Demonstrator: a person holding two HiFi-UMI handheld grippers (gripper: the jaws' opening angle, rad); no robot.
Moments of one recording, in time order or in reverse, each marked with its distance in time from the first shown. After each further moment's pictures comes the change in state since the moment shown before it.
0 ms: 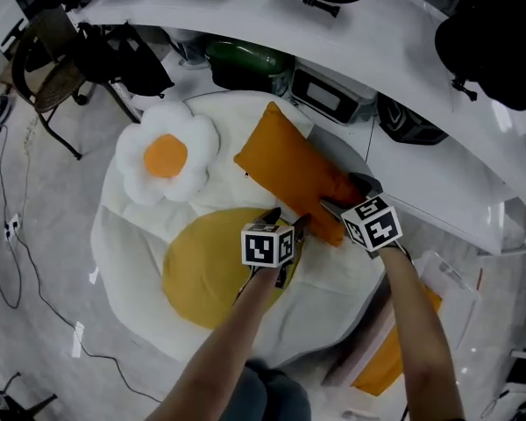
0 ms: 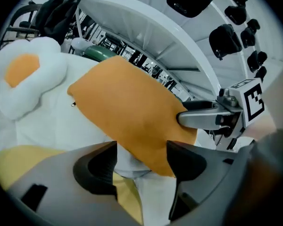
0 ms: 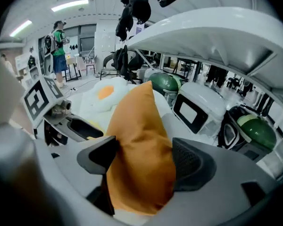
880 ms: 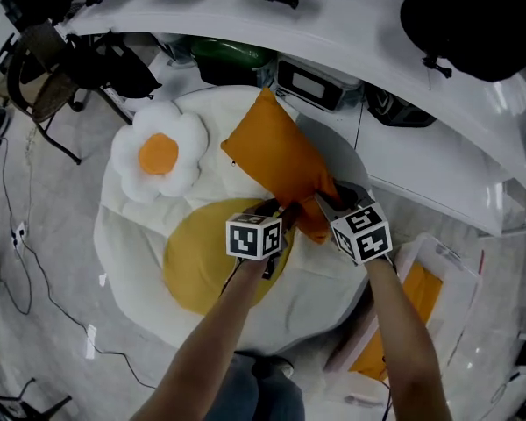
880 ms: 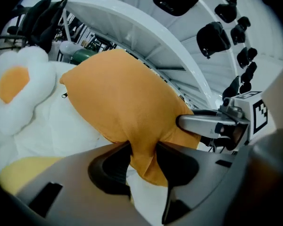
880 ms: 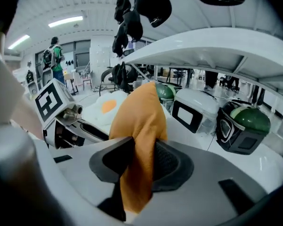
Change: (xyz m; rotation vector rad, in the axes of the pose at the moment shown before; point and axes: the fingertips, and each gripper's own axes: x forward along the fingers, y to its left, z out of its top) left arm -0.017 -0.032 0.009 0.088 0.031 -0.059; right arm -0.047 0.025 -0.001 0.121 -0.130 -0.002
